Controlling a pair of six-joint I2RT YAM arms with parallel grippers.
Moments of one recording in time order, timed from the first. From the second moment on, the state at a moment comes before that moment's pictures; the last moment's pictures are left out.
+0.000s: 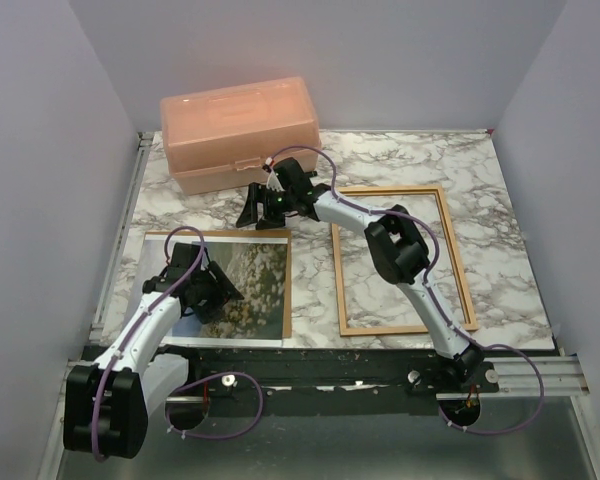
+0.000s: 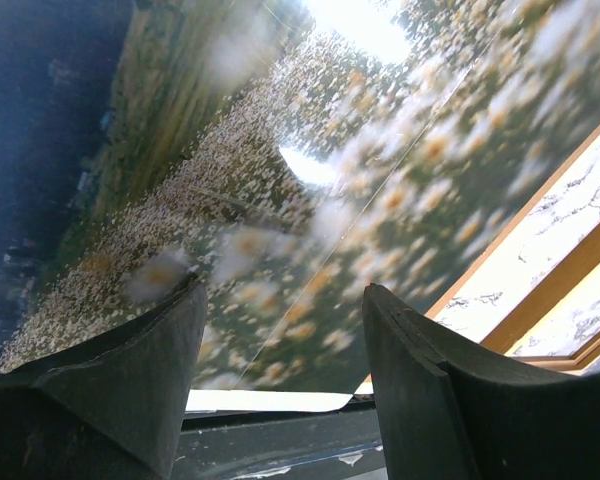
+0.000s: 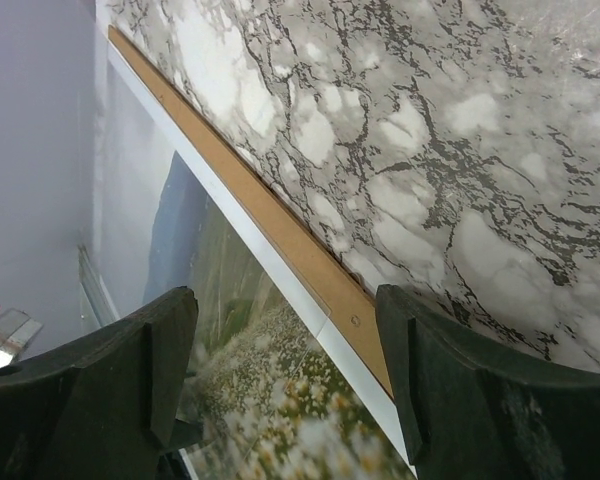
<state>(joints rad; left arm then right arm) -0.13 0.98 0.45 -0.61 0.22 -0.84 0.73 2.51 2.03 -0.21 -0.53 0.70</state>
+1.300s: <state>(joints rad) -0.23 1.07 0.47 -0.54 0.31 -0.87 0.69 2.23 1.56 -0.13 -0.54 0.79</state>
